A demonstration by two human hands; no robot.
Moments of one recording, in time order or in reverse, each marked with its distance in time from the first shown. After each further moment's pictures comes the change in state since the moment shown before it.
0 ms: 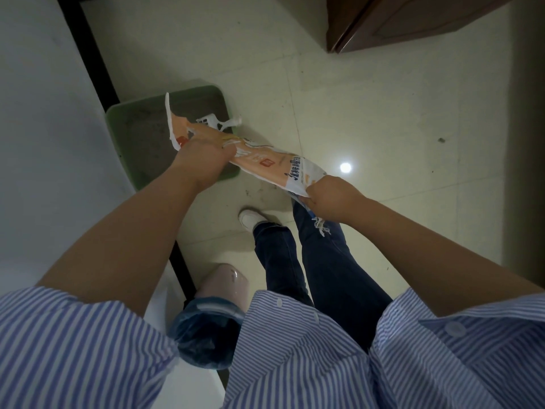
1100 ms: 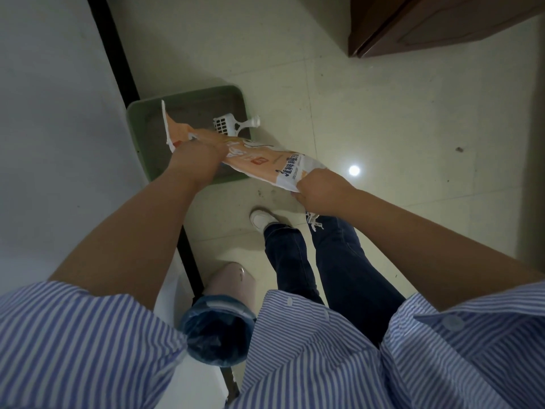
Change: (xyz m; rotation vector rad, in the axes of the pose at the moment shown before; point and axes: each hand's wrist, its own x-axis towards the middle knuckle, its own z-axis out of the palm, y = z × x) left_hand -0.014 -0.036 0.009 -0.026 -0.099 -0.152; right_hand 0.025 -0.043 -0.023 0.066 -0.037 -0.054
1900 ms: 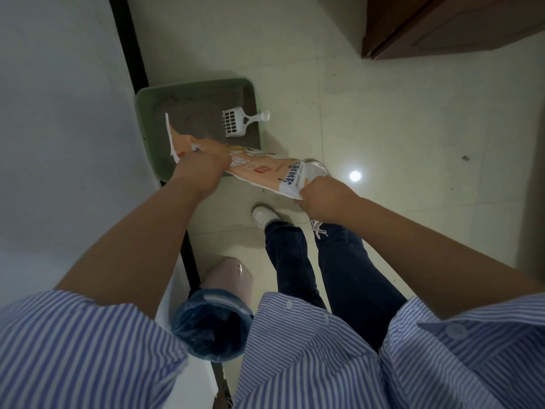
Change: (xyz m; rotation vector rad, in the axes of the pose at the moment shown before) left_hand -0.020 0.001 0.036 -0.125 -0.052 -0.062; right_hand 0.000 -0.015 0.018 -0.089 -0.063 0.004
